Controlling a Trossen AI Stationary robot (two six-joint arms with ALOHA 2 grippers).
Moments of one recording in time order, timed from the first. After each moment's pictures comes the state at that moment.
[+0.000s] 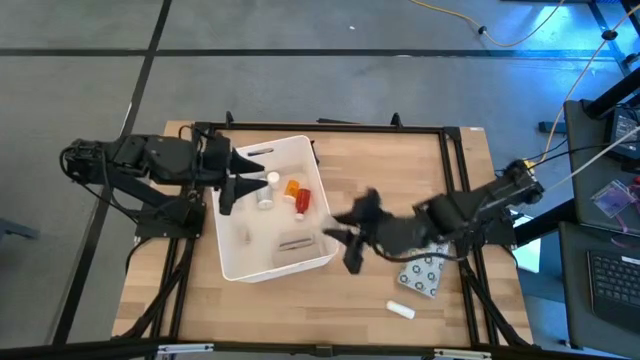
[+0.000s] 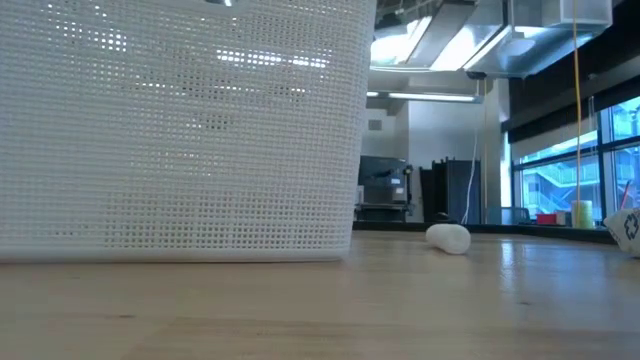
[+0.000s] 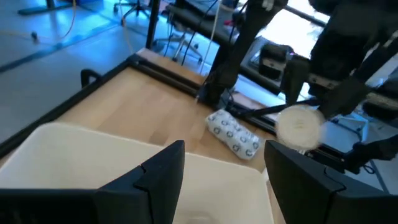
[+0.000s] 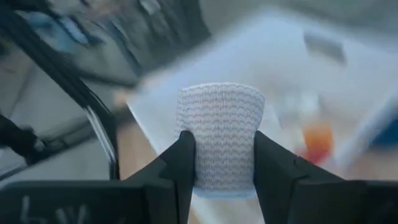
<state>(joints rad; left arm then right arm) -0.23 1.04 1.46 -0.79 -0.38 -0.53 0.45 1.63 1.76 -0.65 0.59 0.61</state>
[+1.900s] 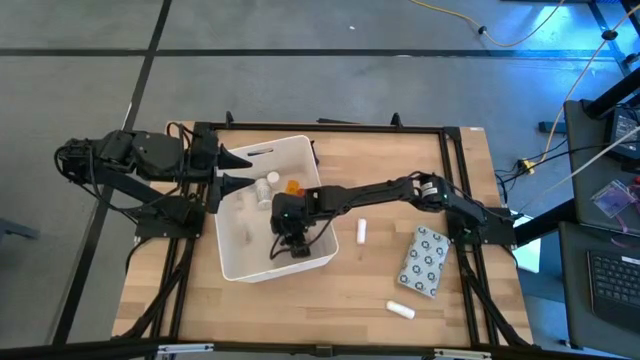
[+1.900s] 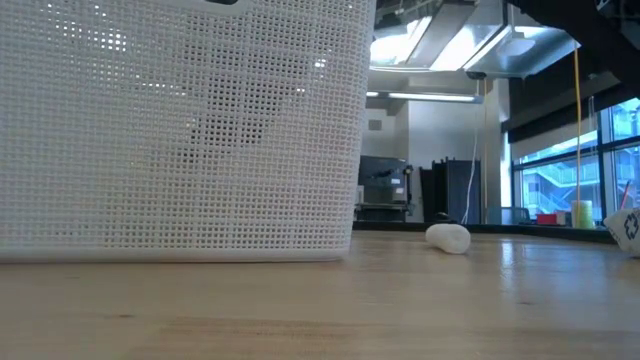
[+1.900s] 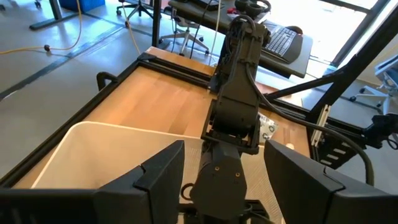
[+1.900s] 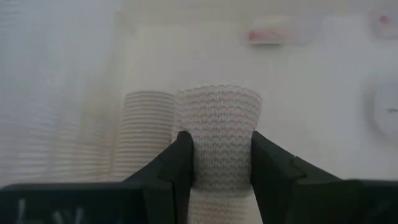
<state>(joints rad) -0.23 0.97 1.46 -0.89 -0.38 -0.43 0.07 2.33 1.98 -0.56 -0.23 -0.12</state>
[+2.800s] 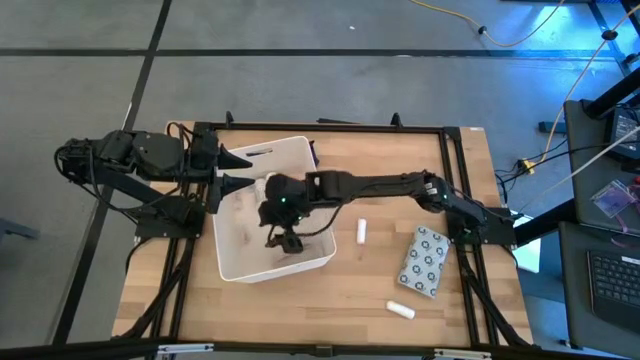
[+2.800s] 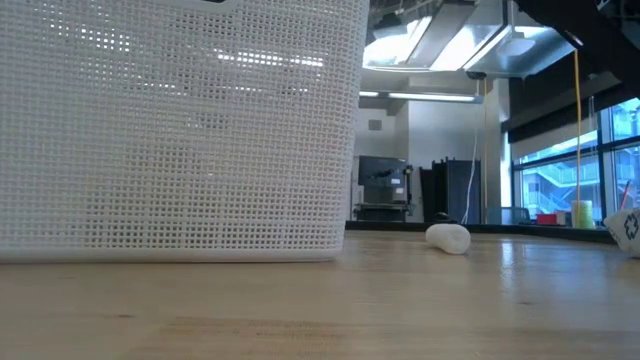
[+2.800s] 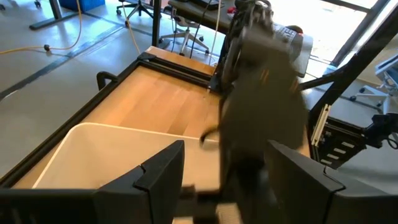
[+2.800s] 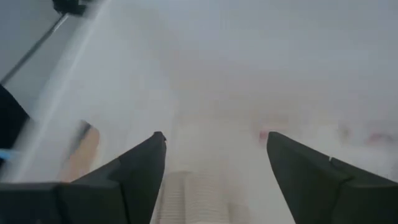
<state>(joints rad) -0.23 0.97 1.46 -0.90 -0.38 -0.43 0.07 2.33 2.35 -0.73 -0.33 -0.11</state>
